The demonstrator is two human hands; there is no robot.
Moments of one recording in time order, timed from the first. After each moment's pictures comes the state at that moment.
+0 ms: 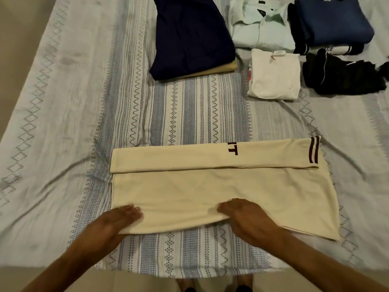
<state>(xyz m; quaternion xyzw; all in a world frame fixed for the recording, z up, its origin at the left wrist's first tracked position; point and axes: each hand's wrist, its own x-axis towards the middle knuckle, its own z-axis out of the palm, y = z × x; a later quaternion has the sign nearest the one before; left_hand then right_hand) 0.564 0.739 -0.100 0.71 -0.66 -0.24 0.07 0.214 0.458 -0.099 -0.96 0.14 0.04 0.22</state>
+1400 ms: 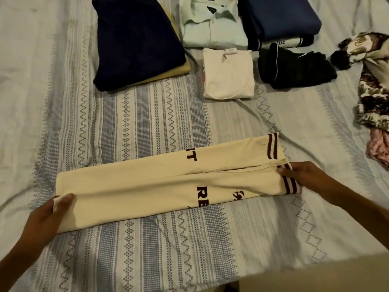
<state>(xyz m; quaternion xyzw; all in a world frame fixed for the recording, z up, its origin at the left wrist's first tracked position) 0.590 0.651 -0.098 0.90 -0.12 -0.30 0.30 0.051 0.248 -0.057 -0.57 0.59 0.03 0.57</state>
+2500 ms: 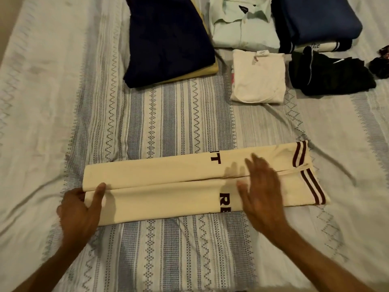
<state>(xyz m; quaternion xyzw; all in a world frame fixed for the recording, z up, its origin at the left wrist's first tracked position) 0.568 0.637 -0.106 0.95 -0.13 -0.16 0.23 0.204 0.384 -0.078 -0.87 0.46 -0.07 0.17</state>
